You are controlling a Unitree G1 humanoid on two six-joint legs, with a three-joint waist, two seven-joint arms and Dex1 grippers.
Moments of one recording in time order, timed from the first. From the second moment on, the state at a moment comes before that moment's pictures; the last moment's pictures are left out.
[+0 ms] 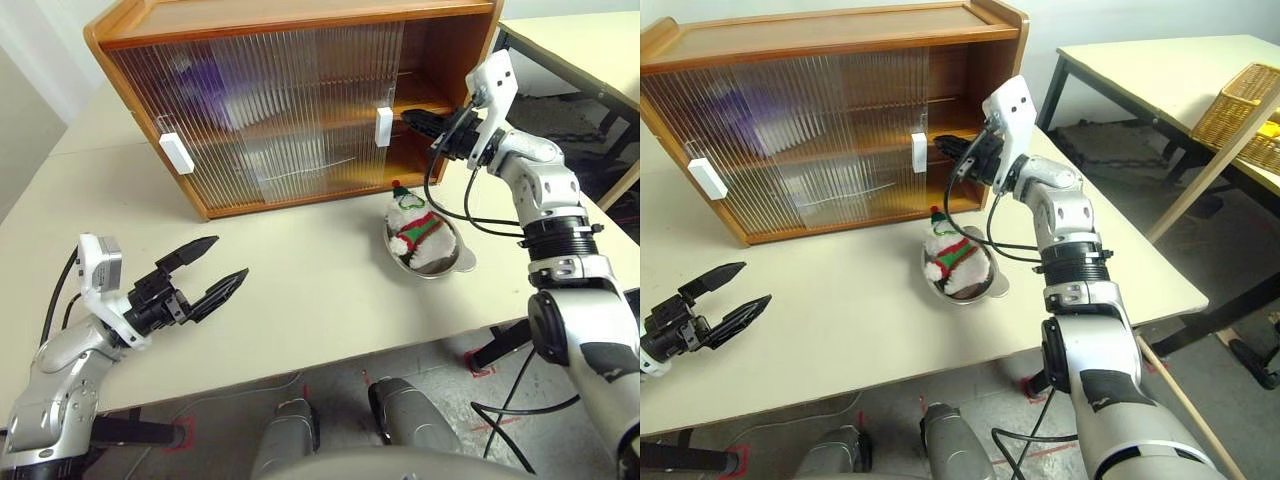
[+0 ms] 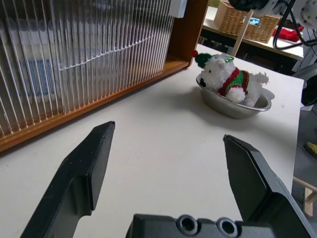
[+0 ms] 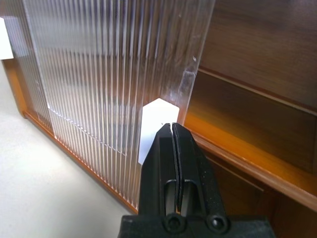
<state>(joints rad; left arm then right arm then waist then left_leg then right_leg) 0.22 0.61 0.39 -0.23 -0.67 0.17 -0.98 -0.93 -0.39 -0.04 0.55 0.23 0.17 0.87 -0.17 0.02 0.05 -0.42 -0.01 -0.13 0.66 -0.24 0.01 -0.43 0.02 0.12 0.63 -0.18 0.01</state>
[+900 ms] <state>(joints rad) 0.25 0.61 0.39 -0.28 -0.68 0.20 -0.98 -0.98 -0.34 -0.01 0.71 0.18 0.11 0.83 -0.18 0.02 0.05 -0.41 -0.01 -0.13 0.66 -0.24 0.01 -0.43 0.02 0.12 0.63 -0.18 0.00</state>
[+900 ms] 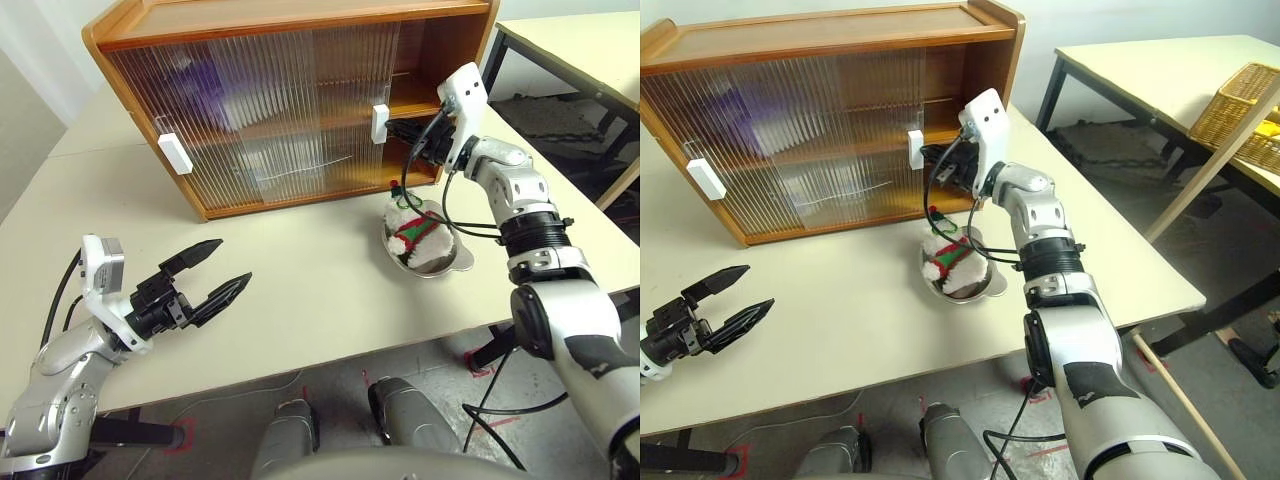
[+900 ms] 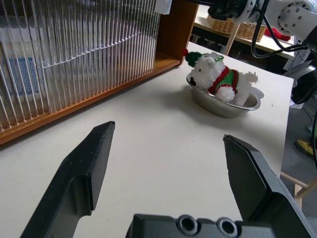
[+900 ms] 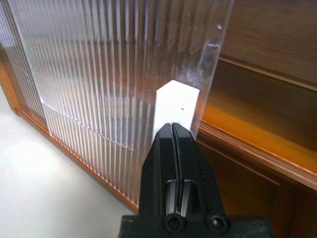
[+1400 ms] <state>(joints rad) 0.24 0.61 0.39 -0.28 -0.68 0.20 -0.98 -0.98 -0.35 -0.02 0.71 0.18 0.13 0.81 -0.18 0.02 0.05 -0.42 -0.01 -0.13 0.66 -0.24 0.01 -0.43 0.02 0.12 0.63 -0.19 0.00</state>
